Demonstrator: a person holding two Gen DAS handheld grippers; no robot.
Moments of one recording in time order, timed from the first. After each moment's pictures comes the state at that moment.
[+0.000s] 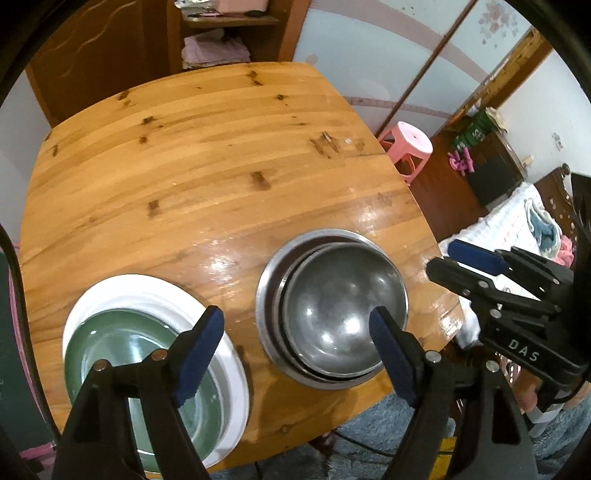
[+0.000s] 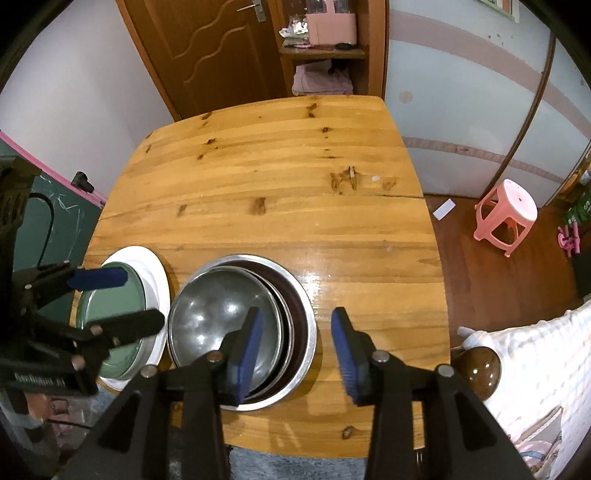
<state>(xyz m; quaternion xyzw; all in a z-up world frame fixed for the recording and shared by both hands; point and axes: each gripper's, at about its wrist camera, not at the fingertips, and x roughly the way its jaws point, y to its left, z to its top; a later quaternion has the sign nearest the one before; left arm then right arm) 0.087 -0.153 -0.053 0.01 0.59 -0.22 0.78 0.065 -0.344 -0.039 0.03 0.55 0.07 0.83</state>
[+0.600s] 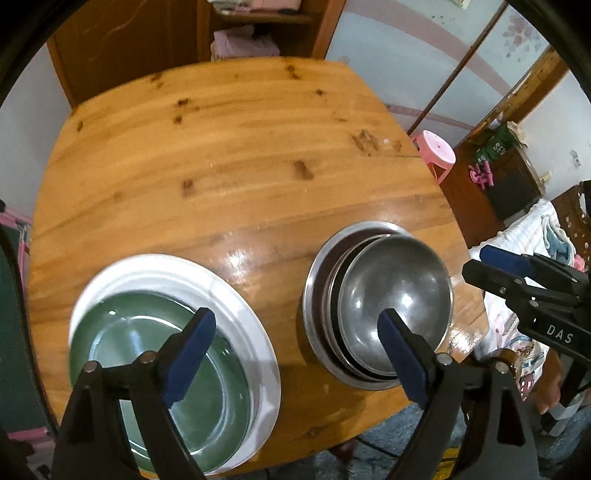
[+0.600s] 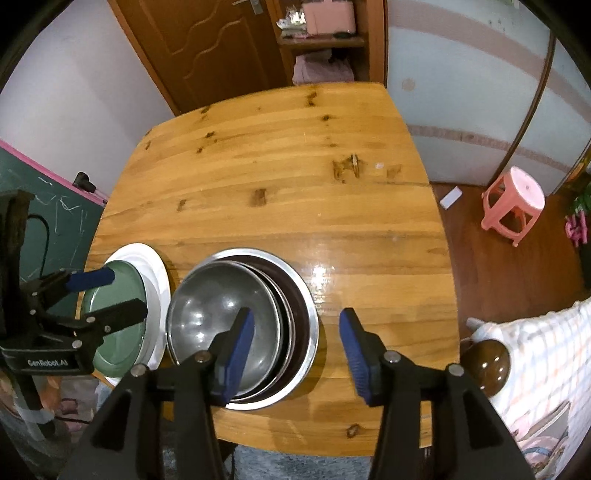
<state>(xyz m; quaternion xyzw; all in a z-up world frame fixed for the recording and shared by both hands) 0.086 -0.126 -0.081 0.00 0.59 -0.18 0.79 0.072 -0.349 -0.054 0.05 0.57 0.08 0.82</state>
